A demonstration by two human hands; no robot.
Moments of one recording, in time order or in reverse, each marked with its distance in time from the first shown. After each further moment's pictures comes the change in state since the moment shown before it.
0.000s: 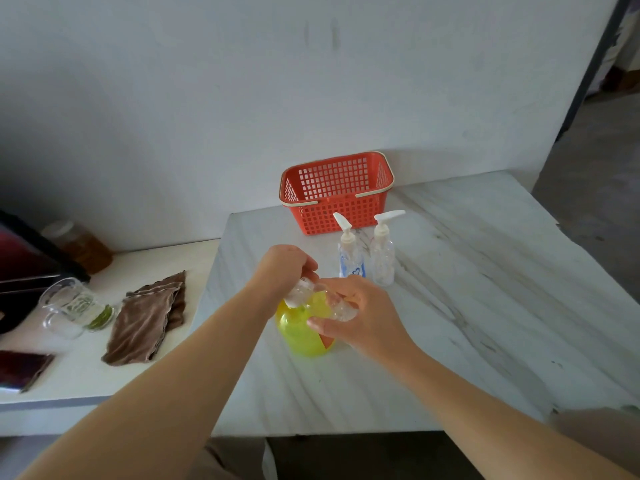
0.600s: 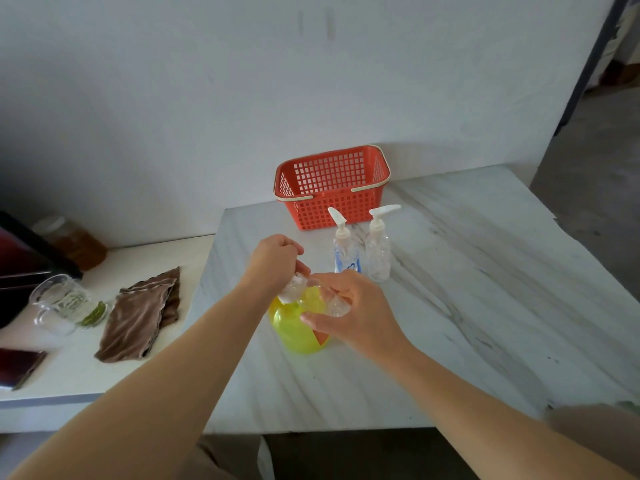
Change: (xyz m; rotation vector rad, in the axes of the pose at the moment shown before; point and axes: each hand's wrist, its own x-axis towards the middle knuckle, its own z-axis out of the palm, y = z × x) left_hand 0.002 -0.001 0.006 -0.064 0.127 -0.043; right_hand 0.001 0.002 0.001 0.004 0.007 0.008
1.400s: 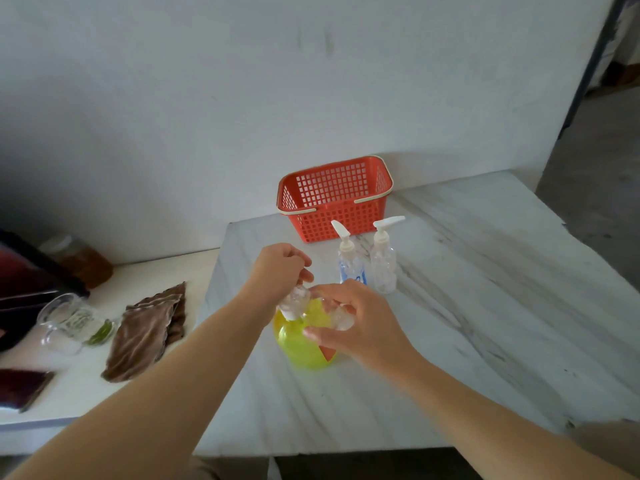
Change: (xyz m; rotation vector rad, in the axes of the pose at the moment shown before) left_hand 0.006 0.003 -0.004 0.019 -0.010 0.065; right_hand 0.003 -0.001 -0.001 0.000 -0.019 0.001
